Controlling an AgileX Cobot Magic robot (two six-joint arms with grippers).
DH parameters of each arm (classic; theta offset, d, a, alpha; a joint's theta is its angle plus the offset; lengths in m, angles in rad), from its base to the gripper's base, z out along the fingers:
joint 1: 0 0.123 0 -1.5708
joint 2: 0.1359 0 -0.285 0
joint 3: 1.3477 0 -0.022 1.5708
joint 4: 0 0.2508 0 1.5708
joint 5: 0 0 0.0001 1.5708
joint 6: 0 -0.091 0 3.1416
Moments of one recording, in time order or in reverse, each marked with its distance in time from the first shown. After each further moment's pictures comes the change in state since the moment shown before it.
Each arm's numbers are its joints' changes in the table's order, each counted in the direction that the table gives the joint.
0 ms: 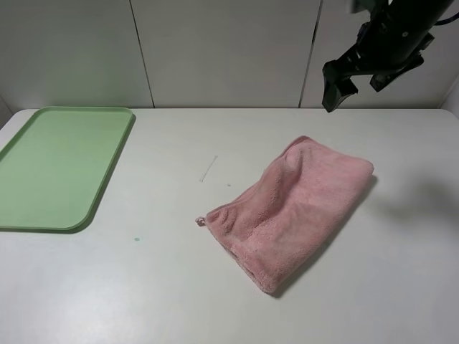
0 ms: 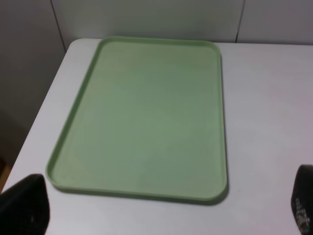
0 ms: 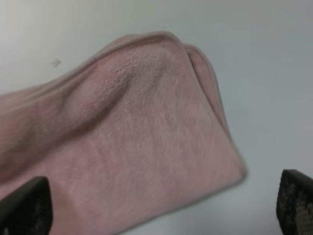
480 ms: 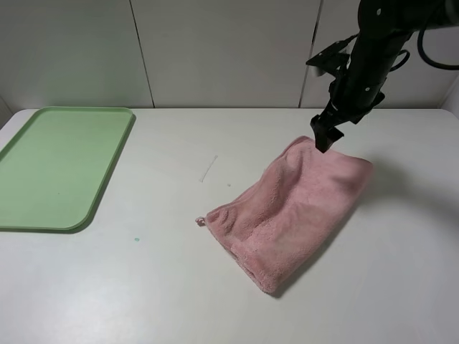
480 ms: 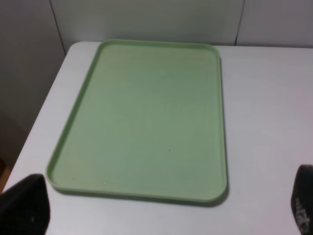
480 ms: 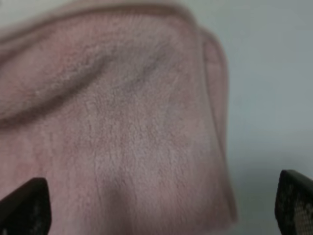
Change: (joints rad) left arm 0.000 -0.001 0.000 0.000 0.002 0.000; right arm -0.008 0.234 0.000 -0.086 0.085 0.159
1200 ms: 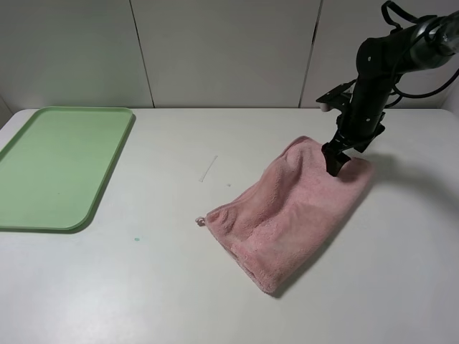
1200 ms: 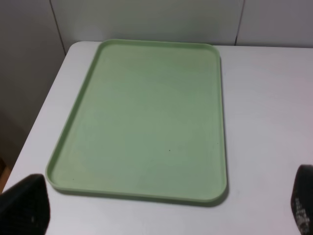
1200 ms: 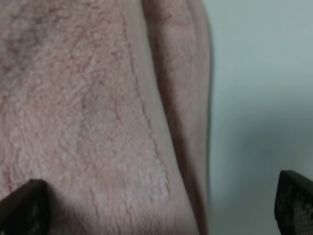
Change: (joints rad) left arm 0.000 0.000 0.000 0.000 0.000 0.000; right arm -0.131 0.256 -0.105 0.041 0.008 0.118
